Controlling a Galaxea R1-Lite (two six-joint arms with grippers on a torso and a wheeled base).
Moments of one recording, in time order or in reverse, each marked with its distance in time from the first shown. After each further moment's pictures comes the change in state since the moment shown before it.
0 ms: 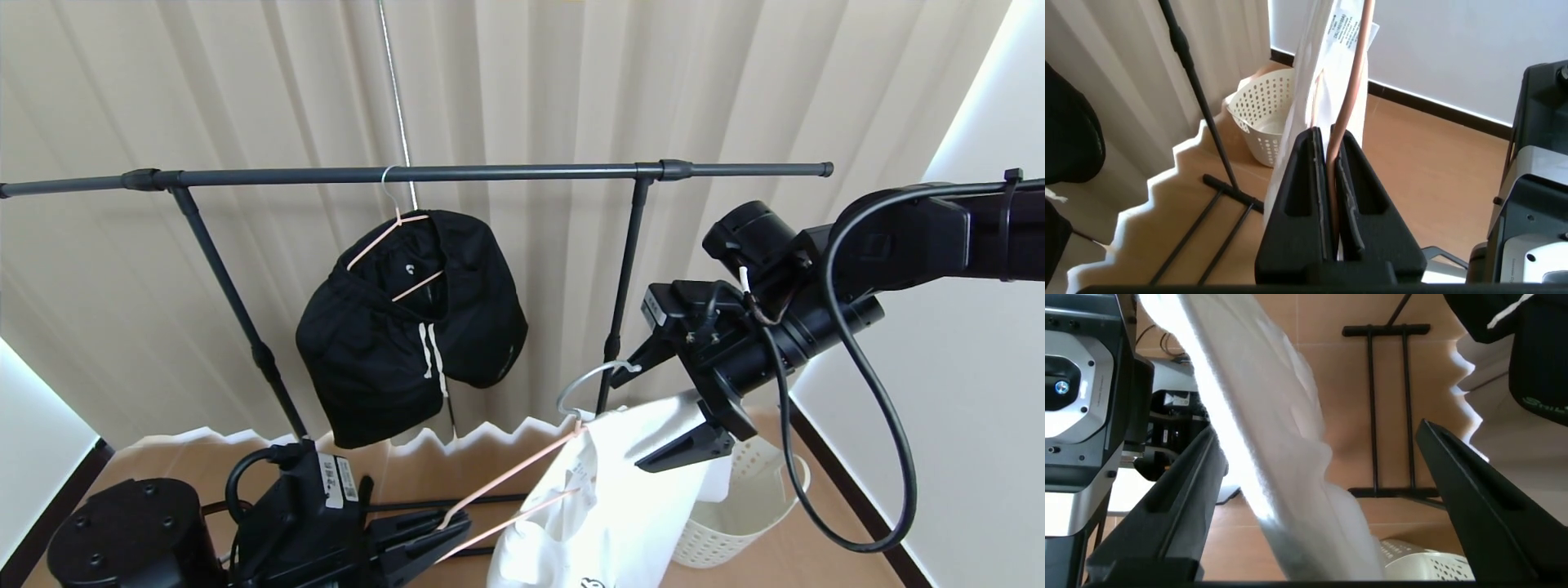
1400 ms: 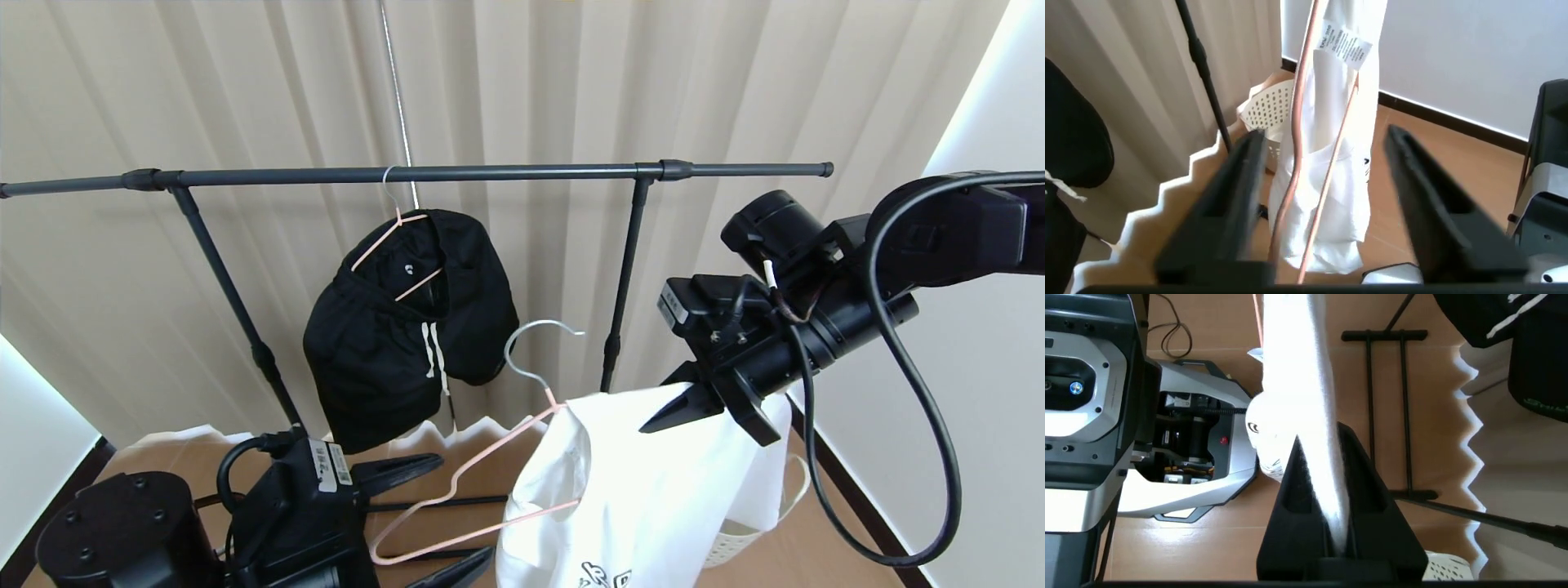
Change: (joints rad) left arm 0.008 -0.009 -0.014 -0.005 0.031 -0.004; right arm 0.003 -0.066 0.041 0.007 0.004 -0.001
